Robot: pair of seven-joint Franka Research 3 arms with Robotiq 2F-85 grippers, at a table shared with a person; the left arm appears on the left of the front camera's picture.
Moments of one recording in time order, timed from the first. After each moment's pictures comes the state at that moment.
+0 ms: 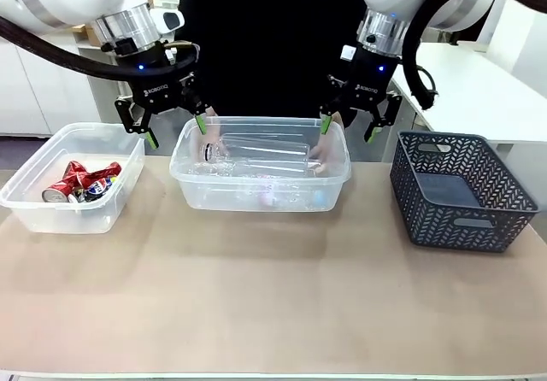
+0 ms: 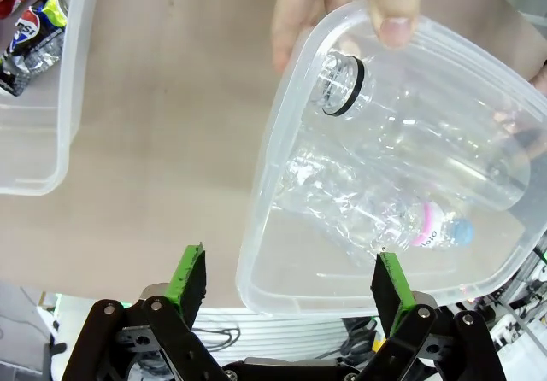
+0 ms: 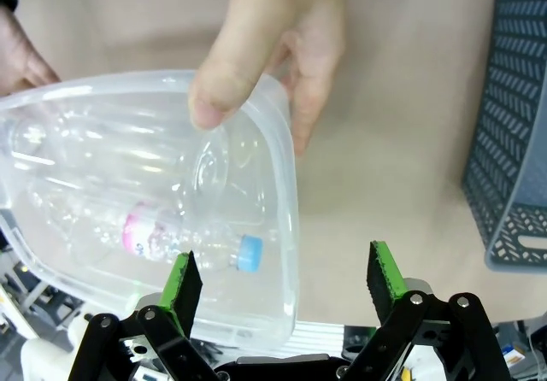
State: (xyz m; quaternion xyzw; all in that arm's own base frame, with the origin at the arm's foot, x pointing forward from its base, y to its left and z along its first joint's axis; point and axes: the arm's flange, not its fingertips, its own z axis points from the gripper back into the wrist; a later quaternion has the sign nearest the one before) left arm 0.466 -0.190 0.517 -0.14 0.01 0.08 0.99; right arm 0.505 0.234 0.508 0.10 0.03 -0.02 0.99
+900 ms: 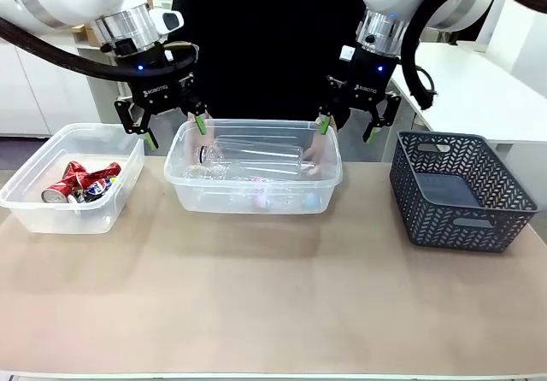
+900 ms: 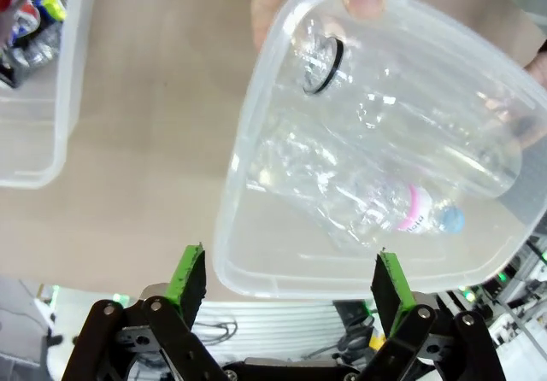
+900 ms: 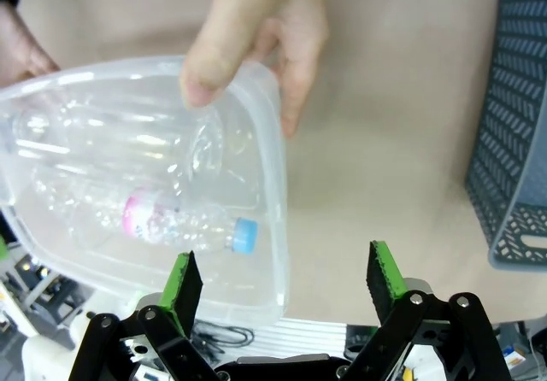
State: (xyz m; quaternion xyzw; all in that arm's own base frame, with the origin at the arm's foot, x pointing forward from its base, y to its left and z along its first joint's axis) left arm 0.465 -0.198 0.518 -0.14 0.03 0.09 0.99; right arm 0.502 0.238 0.514 0.11 0.03 -0.01 0.99
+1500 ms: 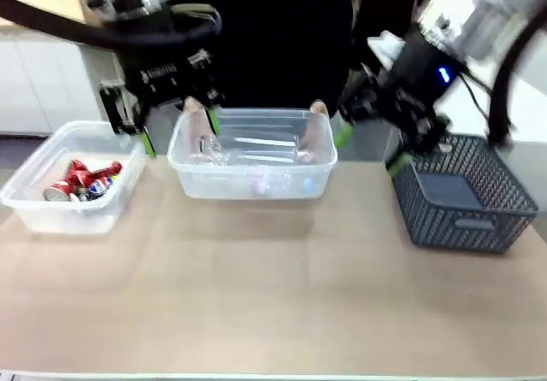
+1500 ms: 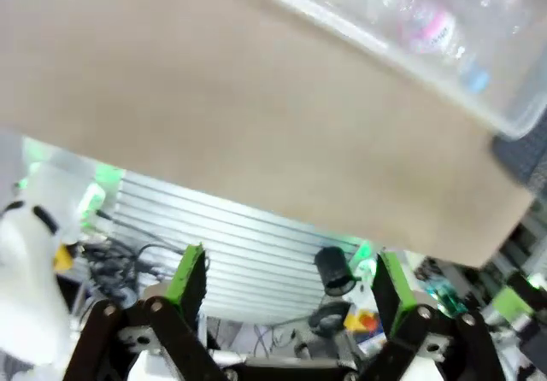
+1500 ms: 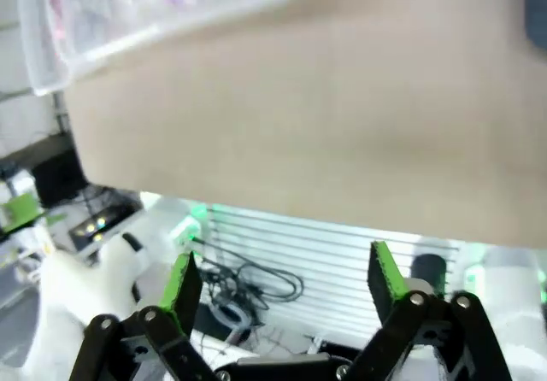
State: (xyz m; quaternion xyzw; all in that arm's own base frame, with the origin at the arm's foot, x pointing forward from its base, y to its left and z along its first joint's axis) left arm 0.297 -0.245 0.591 -0.11 0.02 0.18 0.98; right arm 0.295 0.210 0.549 0.22 0.00 -0.03 0.97
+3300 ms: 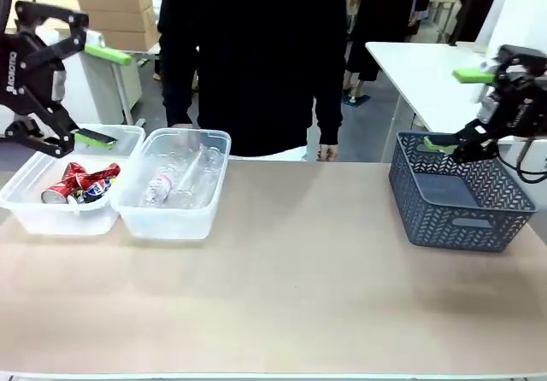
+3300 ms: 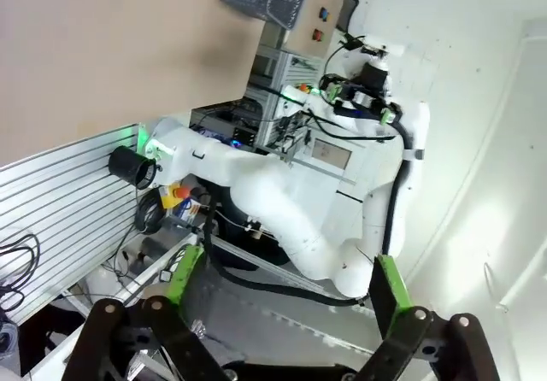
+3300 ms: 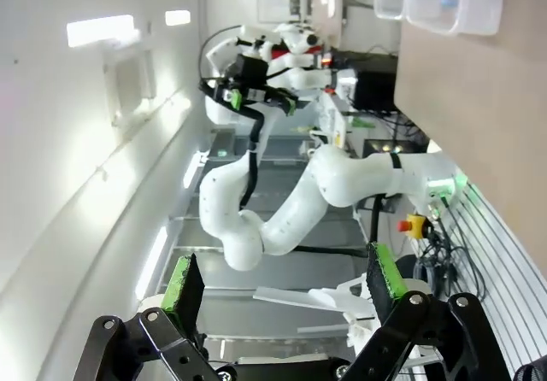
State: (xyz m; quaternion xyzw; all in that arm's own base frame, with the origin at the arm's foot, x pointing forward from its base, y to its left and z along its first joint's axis) left arm 0.263 -0.083 0.567 -0.59 0.06 0.07 0.80; right arm 0.318 0.050 0.502 0.70 0.03 0.06 0.71
